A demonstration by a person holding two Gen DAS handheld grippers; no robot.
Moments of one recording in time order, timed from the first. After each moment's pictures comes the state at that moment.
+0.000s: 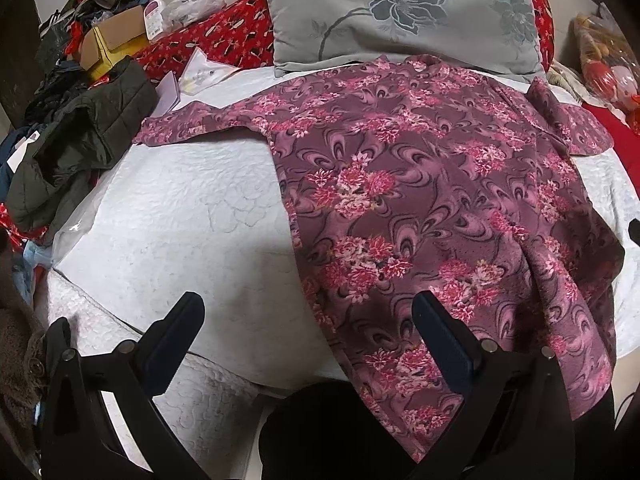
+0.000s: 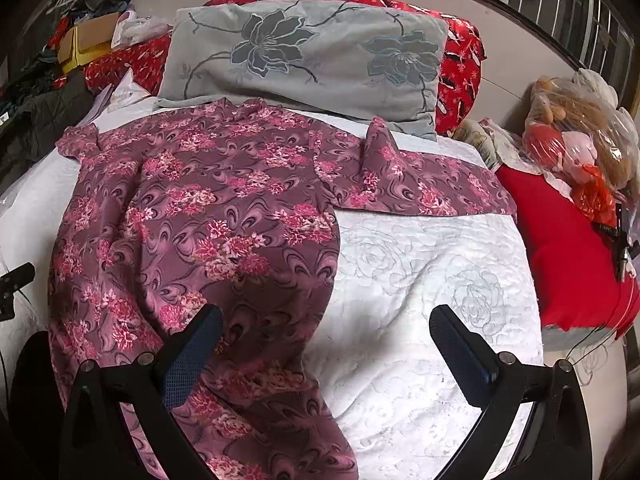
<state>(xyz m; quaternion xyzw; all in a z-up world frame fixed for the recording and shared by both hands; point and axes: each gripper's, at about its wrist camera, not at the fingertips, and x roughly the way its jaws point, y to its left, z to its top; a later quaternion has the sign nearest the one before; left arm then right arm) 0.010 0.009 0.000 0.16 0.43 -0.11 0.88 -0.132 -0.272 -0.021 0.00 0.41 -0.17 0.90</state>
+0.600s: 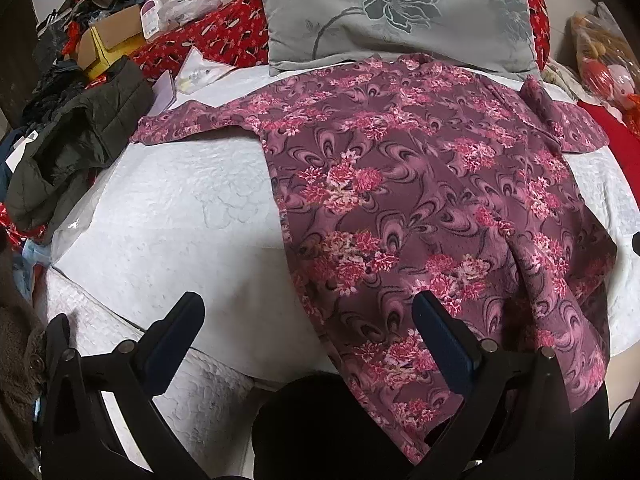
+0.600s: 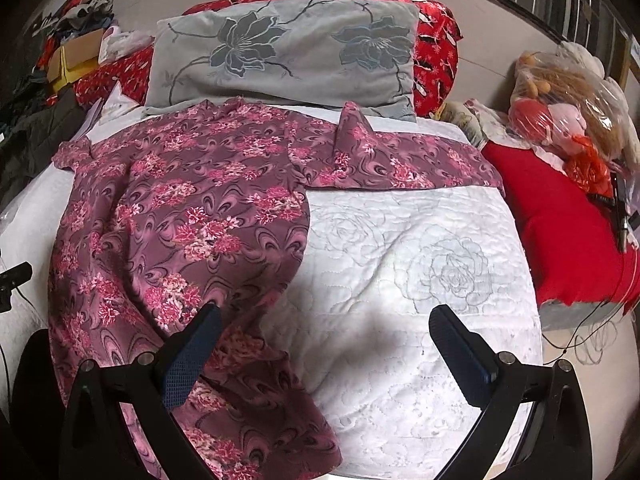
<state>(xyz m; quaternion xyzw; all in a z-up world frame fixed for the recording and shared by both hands) 0.002 0.005 0.002 0.16 0.44 -0.11 0.88 -0.163 -0.297 -0.026 0.04 0.41 -0.18 0.90</state>
